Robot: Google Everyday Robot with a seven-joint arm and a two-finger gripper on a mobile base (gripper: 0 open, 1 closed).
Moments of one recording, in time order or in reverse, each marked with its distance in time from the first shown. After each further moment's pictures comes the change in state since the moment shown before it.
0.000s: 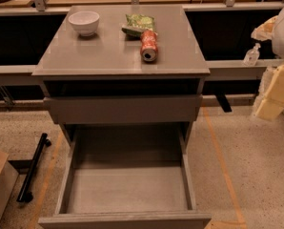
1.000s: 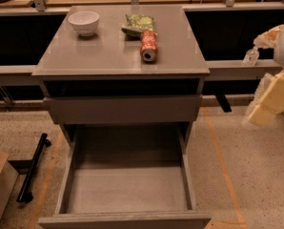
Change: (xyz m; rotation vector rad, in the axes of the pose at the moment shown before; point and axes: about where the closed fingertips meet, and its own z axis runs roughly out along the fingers) arm -0.002 0.007 0.009 0.011 -0.095 0.088
